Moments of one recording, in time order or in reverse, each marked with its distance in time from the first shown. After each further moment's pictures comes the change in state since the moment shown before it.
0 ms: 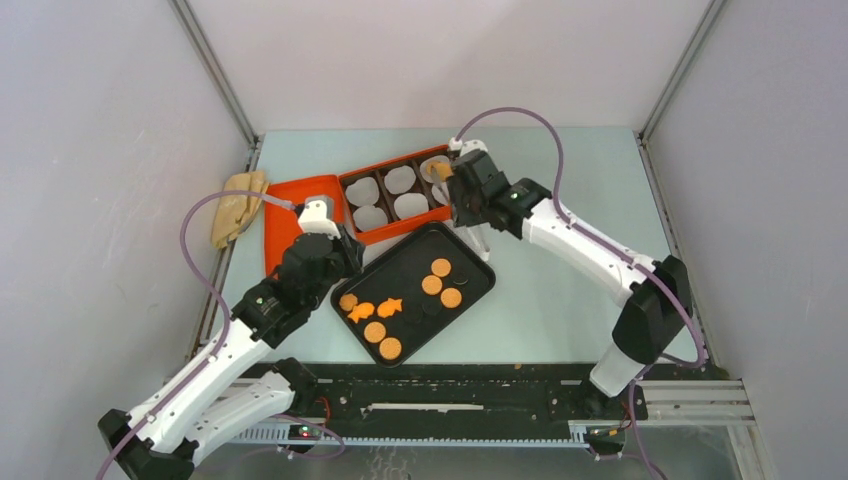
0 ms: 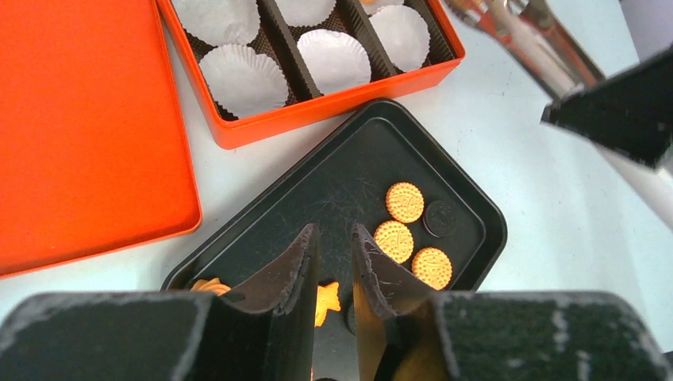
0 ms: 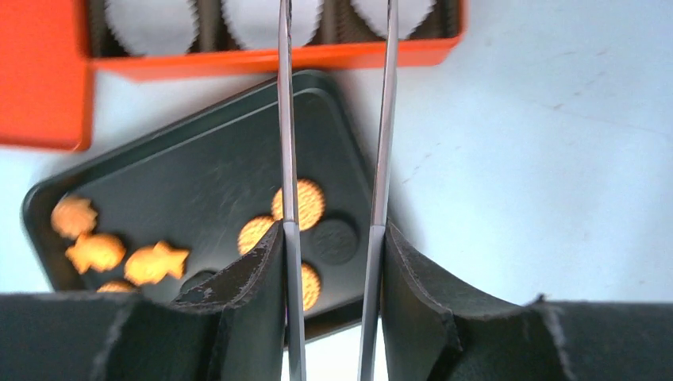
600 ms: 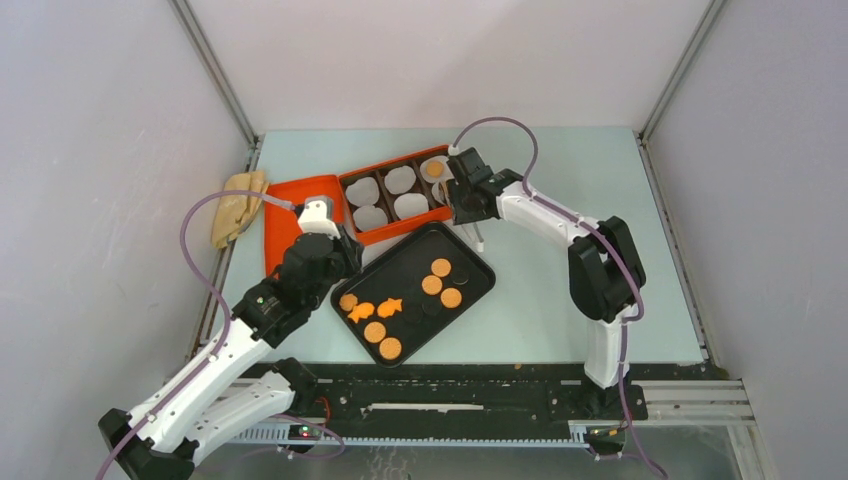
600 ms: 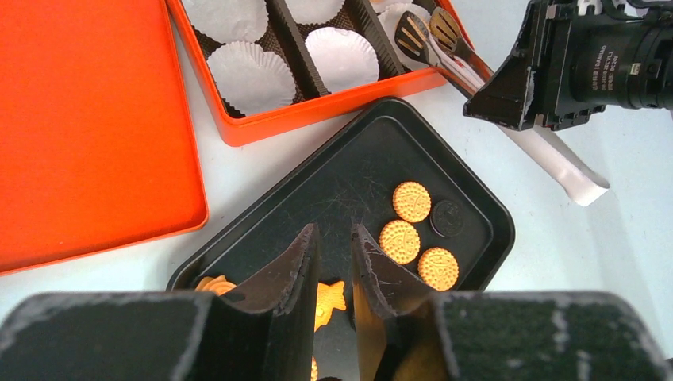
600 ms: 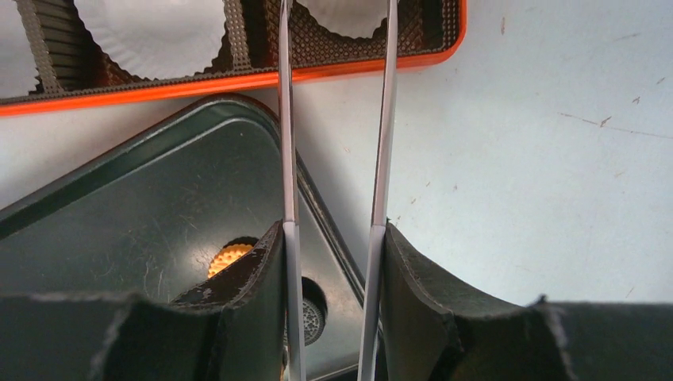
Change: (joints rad) left arm 0.002 0.008 0.000 -0.009 -0.012 0.001; right arm -0.173 0.325 0.092 0.053 -0.103 -0.022
